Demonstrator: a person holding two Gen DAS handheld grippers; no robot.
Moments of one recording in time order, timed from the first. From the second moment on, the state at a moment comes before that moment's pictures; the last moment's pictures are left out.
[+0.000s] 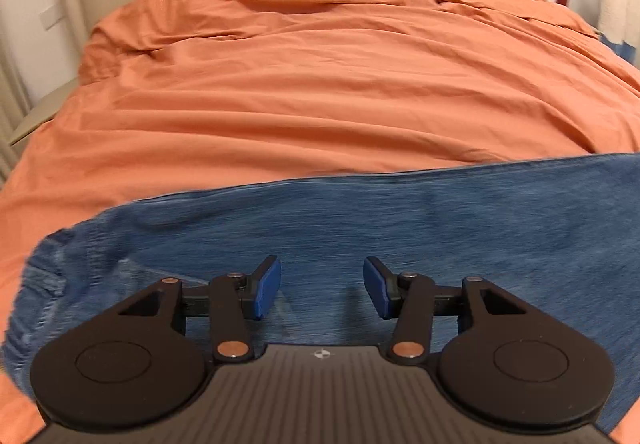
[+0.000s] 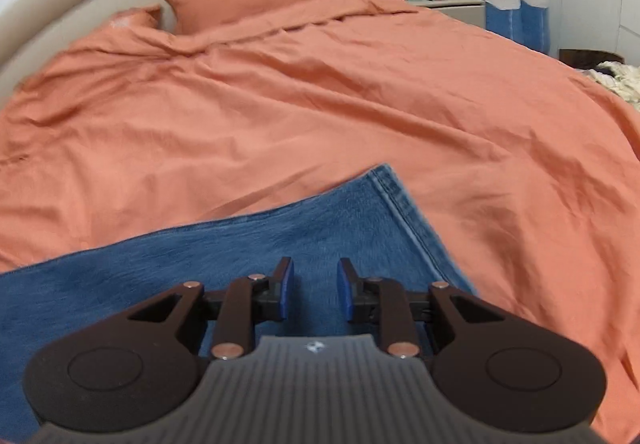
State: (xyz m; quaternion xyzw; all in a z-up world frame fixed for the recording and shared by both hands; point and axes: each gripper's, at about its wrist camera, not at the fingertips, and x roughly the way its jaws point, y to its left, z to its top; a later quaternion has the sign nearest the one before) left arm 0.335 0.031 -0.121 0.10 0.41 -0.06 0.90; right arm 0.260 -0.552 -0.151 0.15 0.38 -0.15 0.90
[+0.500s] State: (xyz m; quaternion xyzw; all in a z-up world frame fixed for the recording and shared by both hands) left arm 0.318 0.162 -0.102 0.00 0.39 0.04 0.92; right arm 0.310 -0.565 -0.173 0.09 0.42 -0.23 0.87
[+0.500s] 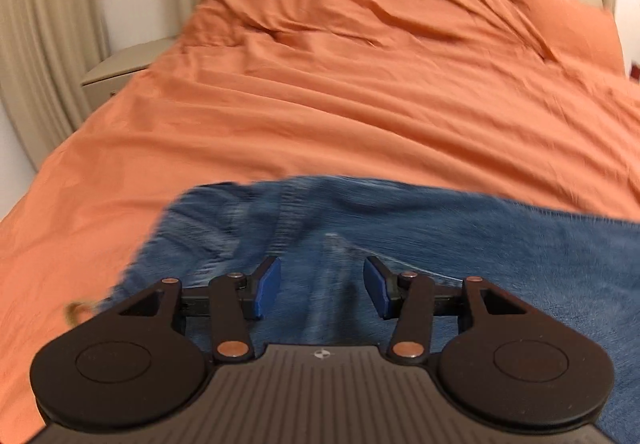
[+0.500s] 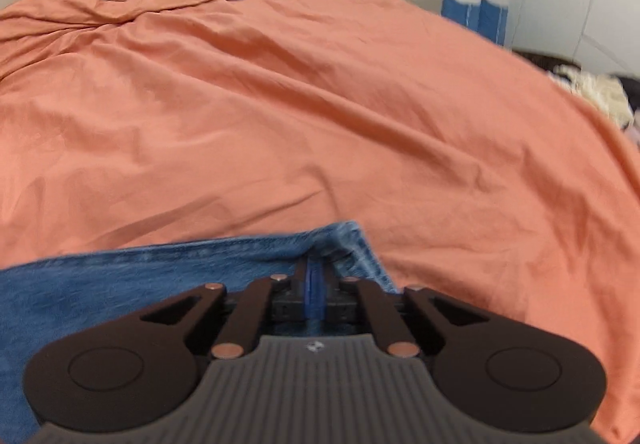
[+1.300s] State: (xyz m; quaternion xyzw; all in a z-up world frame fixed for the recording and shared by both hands) left arm 0.284 0.317 -0.137 -0.38 0.31 0.11 0.86; right arm 0.230 -0.288 -0.160 0.13 0.40 -0.03 0.91
